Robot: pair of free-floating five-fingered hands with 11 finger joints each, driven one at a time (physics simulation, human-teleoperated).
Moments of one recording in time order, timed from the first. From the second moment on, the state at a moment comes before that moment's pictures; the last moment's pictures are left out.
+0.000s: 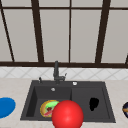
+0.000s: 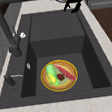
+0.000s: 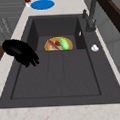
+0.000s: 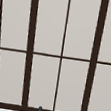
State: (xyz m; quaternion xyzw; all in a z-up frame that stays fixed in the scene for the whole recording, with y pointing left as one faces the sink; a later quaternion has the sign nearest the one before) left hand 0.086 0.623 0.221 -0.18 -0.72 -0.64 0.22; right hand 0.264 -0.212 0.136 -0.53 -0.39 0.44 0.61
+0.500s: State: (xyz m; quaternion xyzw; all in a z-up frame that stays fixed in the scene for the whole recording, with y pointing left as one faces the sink) left hand 0.105 0.645 0.189 -0.18 -0.72 -0.63 0.23; right hand 0.264 -0.212 0.136 -0.53 -0.39 0.44 0.61
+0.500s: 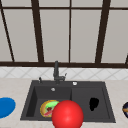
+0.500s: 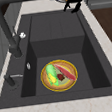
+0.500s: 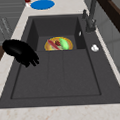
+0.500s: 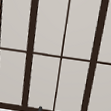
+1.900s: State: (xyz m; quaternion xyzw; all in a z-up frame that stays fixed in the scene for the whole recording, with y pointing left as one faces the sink) left hand 0.177 0.693 0.125 -0.26 -0.72 -0.59 0.26; right hand 0.264 -0.212 0.136 -0.53 -0.39 0.44 0.61
